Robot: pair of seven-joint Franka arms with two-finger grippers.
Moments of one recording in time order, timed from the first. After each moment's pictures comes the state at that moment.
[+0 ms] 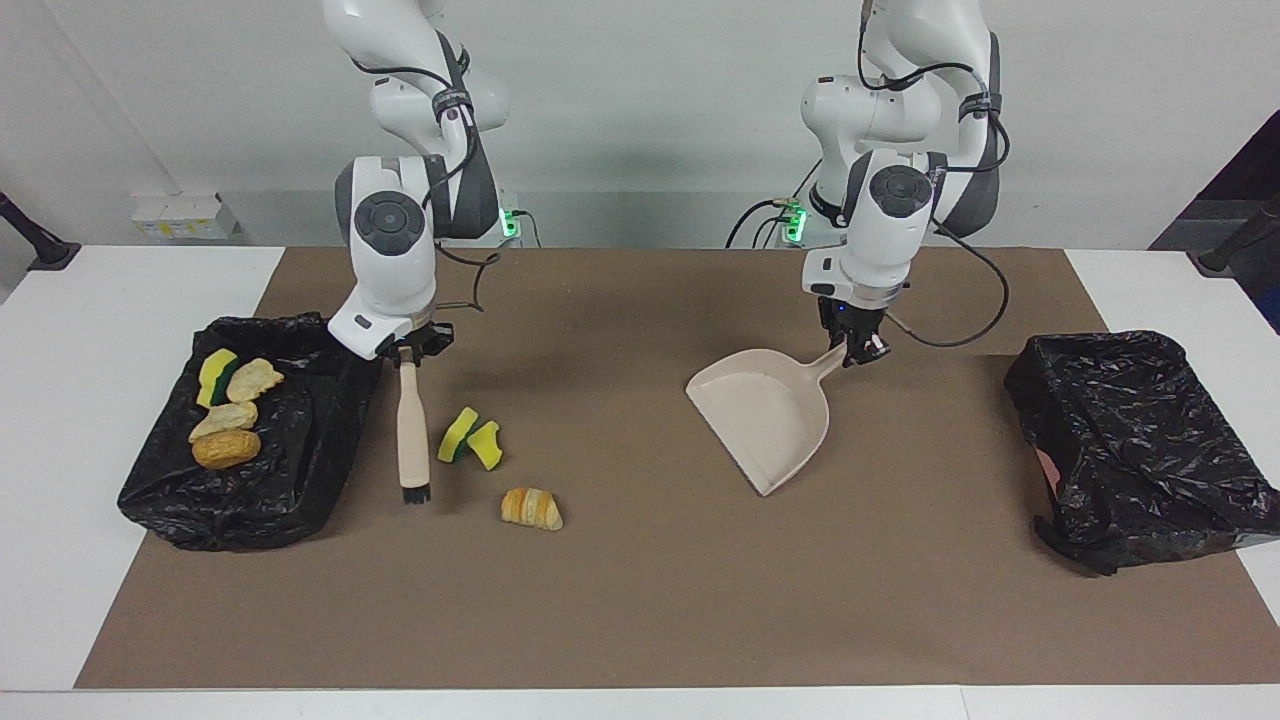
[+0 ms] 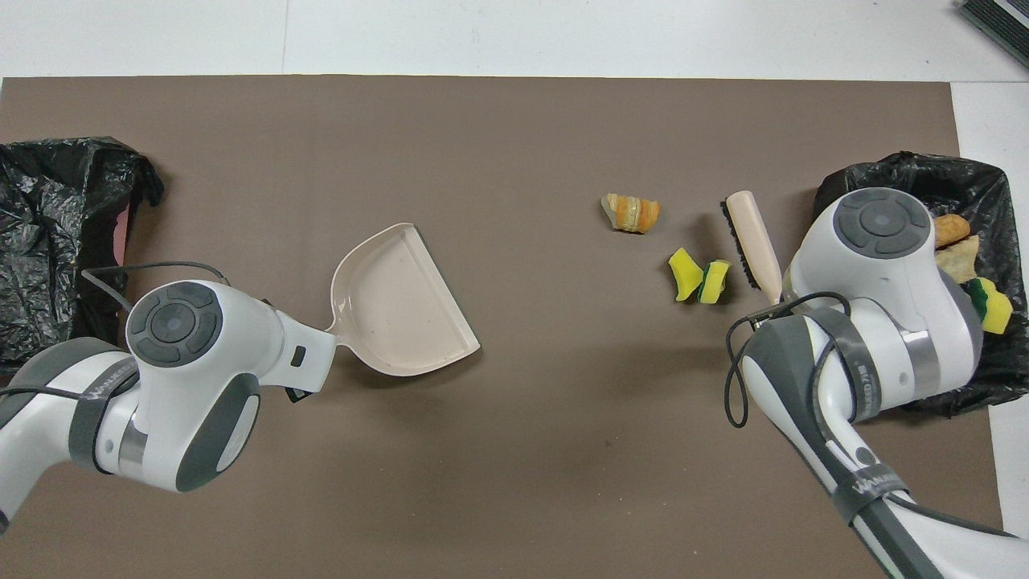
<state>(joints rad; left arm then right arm) -0.25 -0.05 -0.08 -2.28 0.08 2.19 0.74 0.09 0.11 0.05 -2.03 -0.26 1.90 -0.02</state>
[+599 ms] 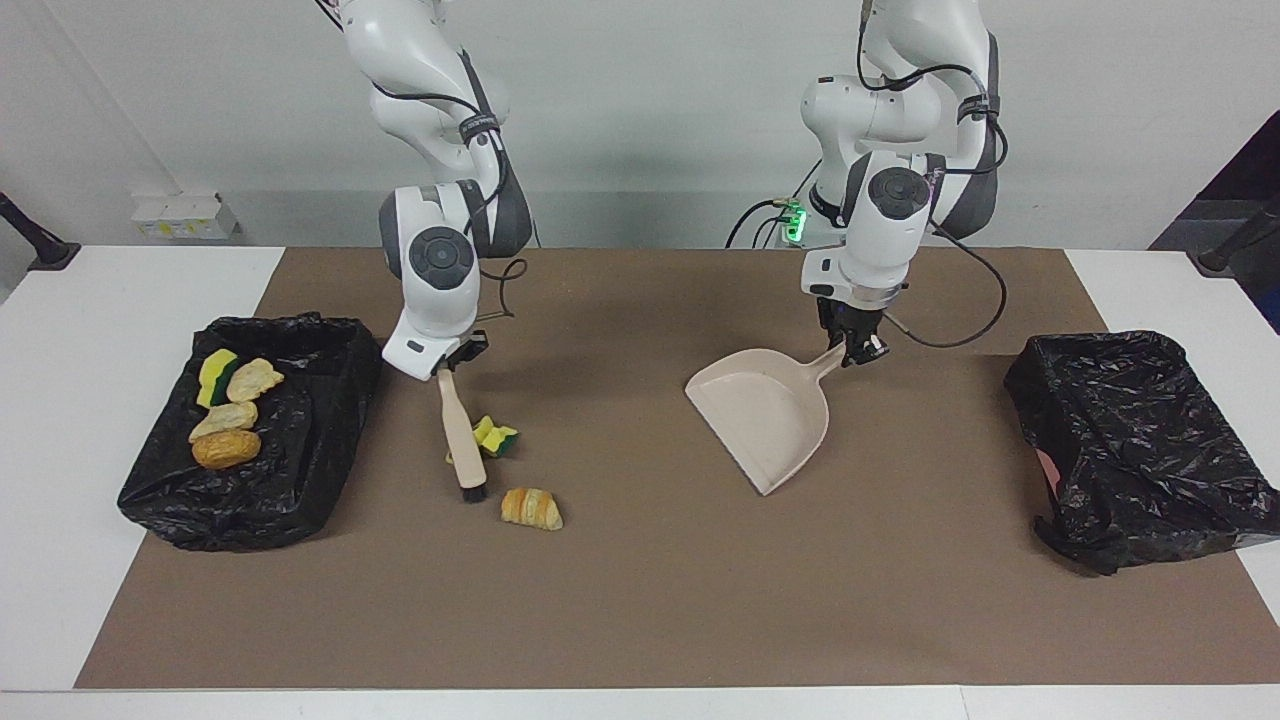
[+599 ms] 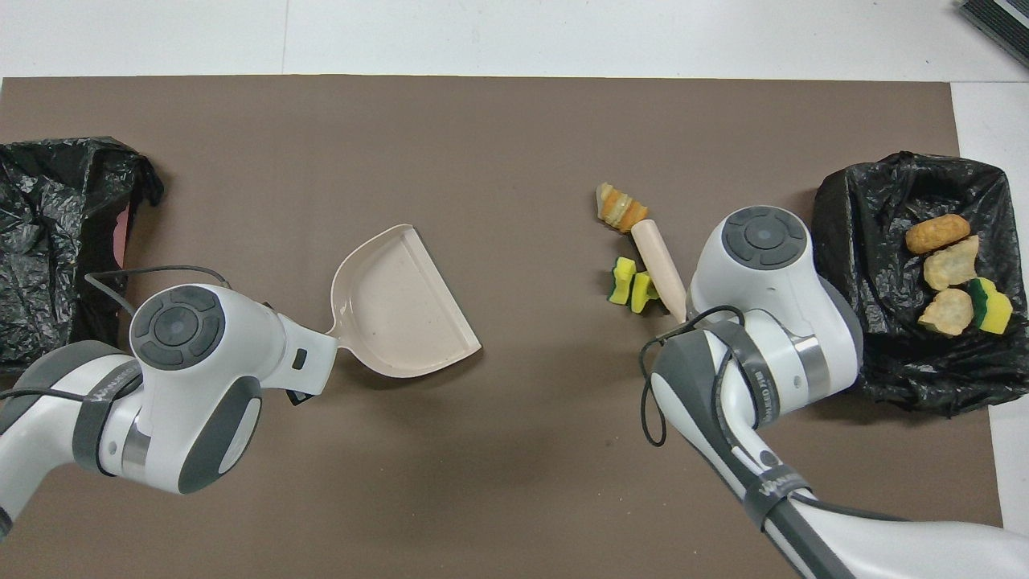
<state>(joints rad) -0.25 -0.05 -0.08 -2.30 0.08 2.20 0.74 0.25 0.18 0.07 -2.00 -0.08 1.92 0.02</state>
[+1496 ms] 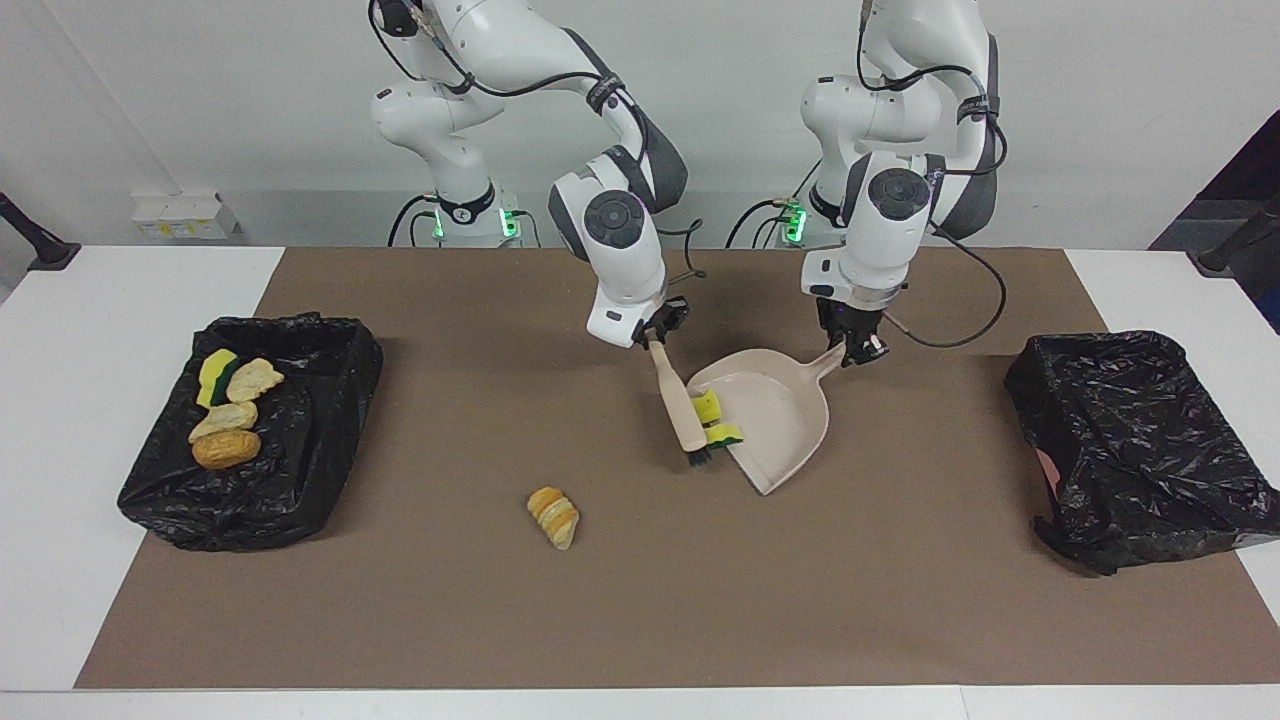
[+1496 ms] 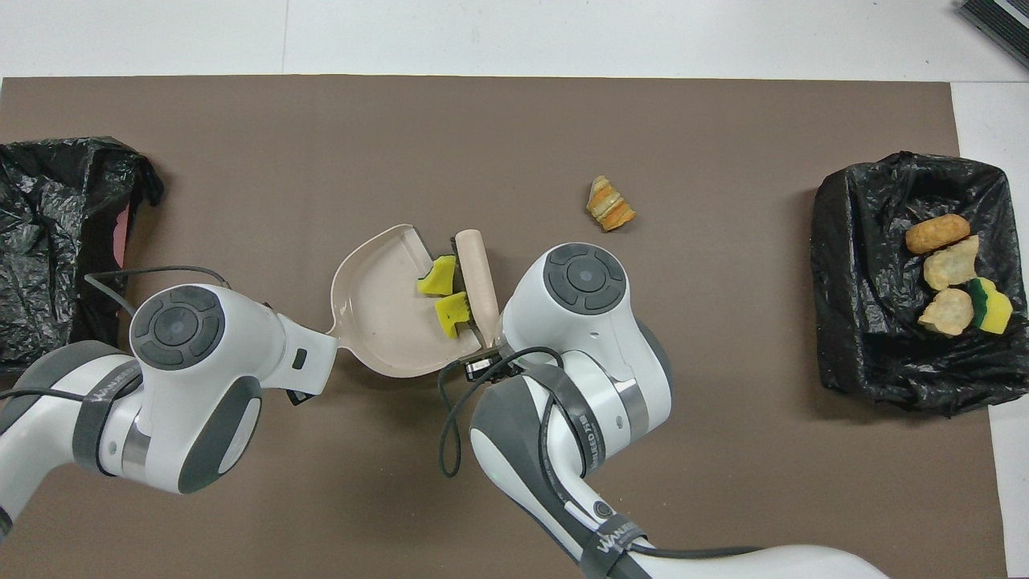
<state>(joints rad) -0.25 -0.05 -0.08 -2.30 0.08 2.20 0.74 0.54 0.31 0.07 -1.80 0.30 2.05 0.22</state>
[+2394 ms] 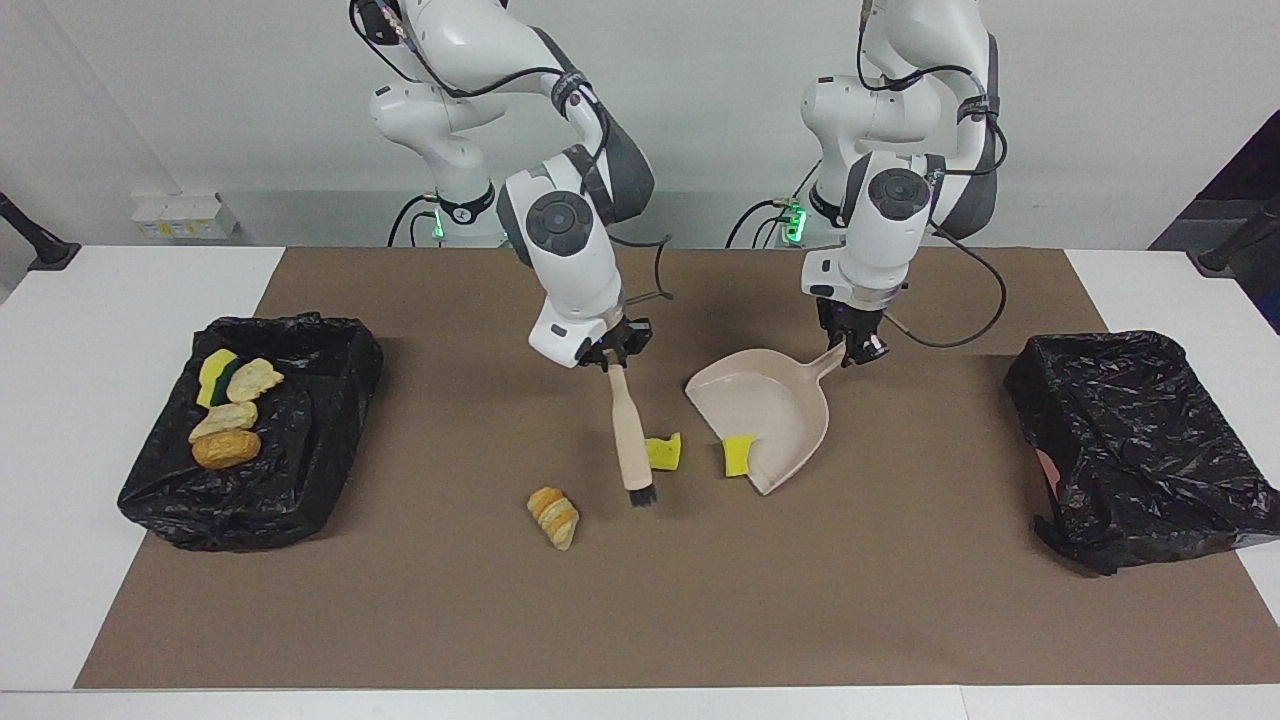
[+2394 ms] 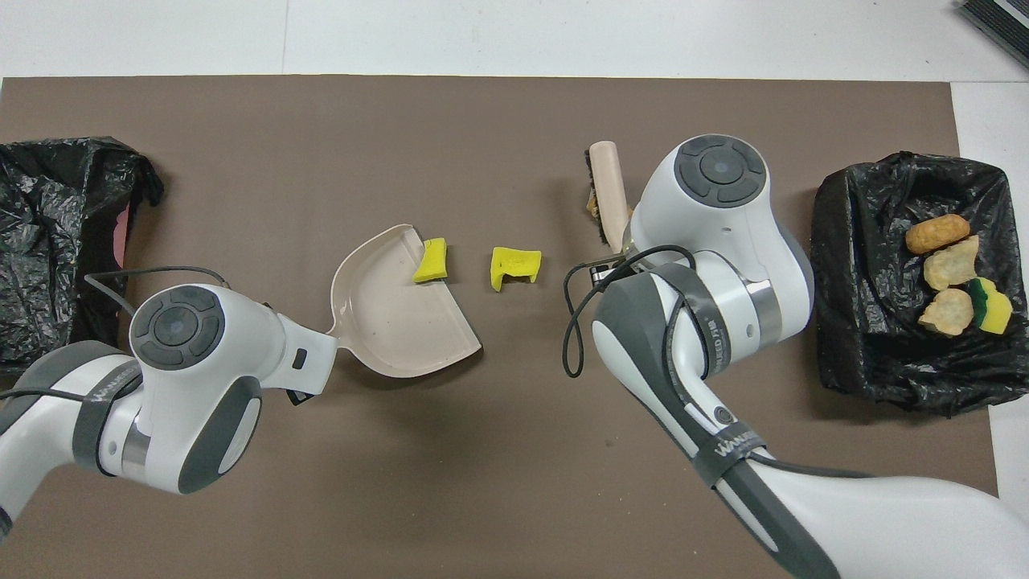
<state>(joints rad) -0.25 -0.05 -0.08 -2.30 0.08 2.20 0.73 0.30 0.33 0.05 -1.69 -0.03 1.91 0.23</state>
